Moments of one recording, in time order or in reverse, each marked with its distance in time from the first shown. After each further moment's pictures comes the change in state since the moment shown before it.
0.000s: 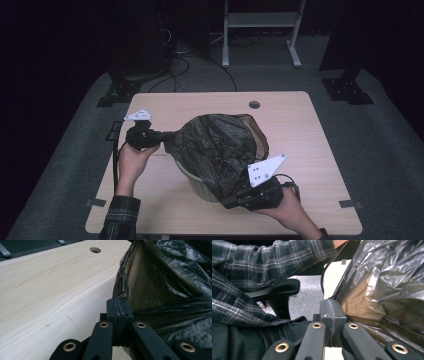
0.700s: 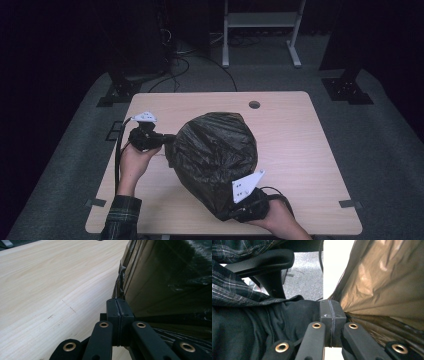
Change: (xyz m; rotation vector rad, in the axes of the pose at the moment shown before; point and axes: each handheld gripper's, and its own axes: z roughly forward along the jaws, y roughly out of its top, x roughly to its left) left arm 0.000 -0.003 0.010 0.084 0.037 0.018; right arm 0.000 -0.028 0.043 0.169 -0.018 0.005
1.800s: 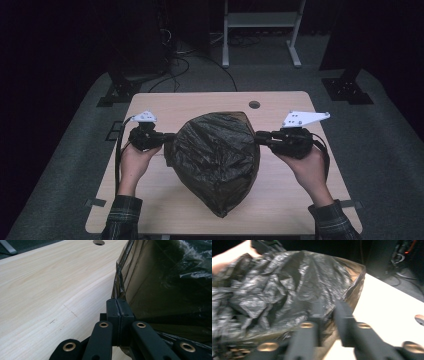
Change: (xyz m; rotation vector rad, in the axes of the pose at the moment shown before) left arm -0.002 0.002 0.000 -0.024 0.010 0.027; right arm -0.066 0.026 -0.144 -0.265 -0.574 0.205
